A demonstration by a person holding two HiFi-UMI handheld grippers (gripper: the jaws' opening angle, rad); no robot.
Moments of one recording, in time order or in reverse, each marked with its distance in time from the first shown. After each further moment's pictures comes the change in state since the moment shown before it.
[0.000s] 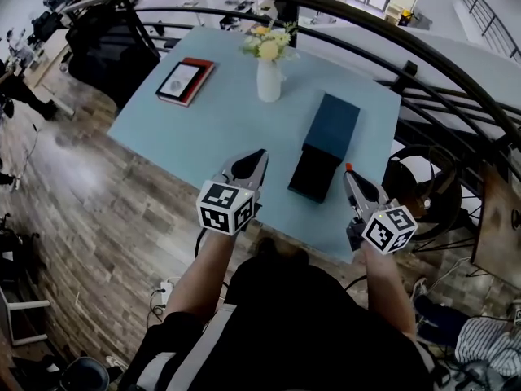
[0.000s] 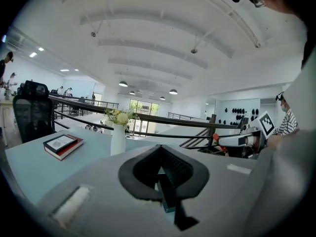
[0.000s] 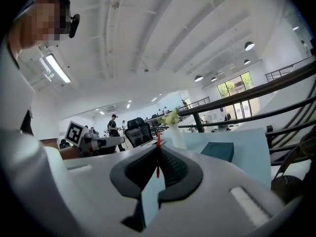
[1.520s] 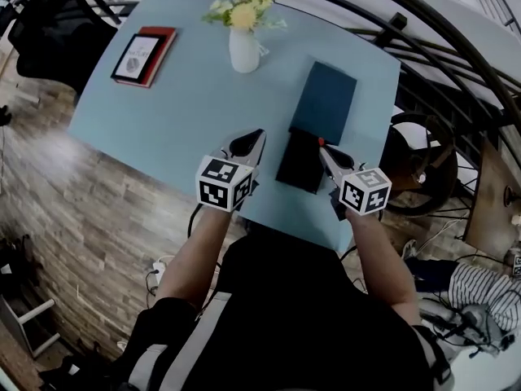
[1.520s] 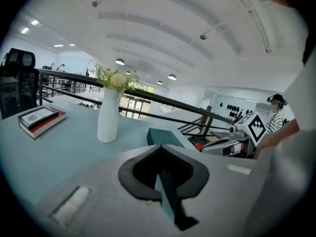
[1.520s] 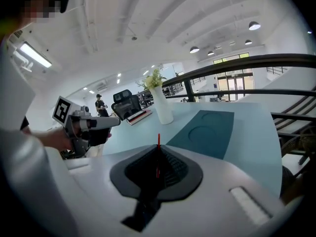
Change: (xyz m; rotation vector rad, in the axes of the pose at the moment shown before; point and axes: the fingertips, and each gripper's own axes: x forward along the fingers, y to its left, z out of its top) left arm 0.114 0.040 -0.083 -0.093 0.199 -0.108; right arm 0.104 -0.087 -0.104 0.029 0.349 -0.083
